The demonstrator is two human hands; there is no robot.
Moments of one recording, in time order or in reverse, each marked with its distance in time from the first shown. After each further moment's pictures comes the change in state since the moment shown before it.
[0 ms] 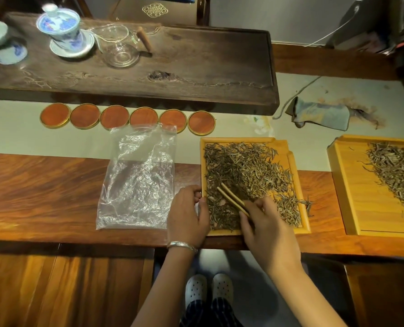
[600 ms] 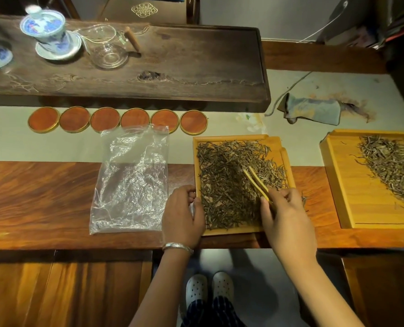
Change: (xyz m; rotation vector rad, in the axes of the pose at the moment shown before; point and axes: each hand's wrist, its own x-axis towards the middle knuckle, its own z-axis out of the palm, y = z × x) left_hand 0.000 0.003 -0.001 -0.026 0.019 0.007; right_hand 0.008 0.030 -0.008 -0.017 0.154 0.143
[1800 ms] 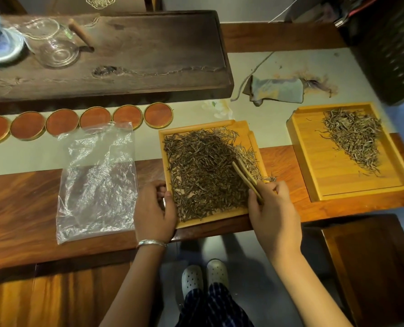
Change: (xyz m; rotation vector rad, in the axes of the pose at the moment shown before) left_hand 0.000 -0.006 0.004 0.023 -0.013 0.018; right_hand -0.015 0.023 -0.011 0.042 0.030 0.172
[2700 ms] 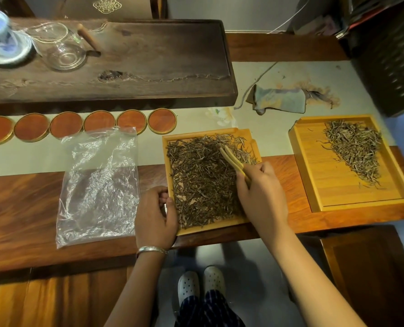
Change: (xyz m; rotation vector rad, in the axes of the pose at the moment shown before) left_hand 0.001 0.002 -0.002 0.009 -0.003 -0.020; right_hand 0.051 -0.023 0.010 0.017 -0.035 -0.115
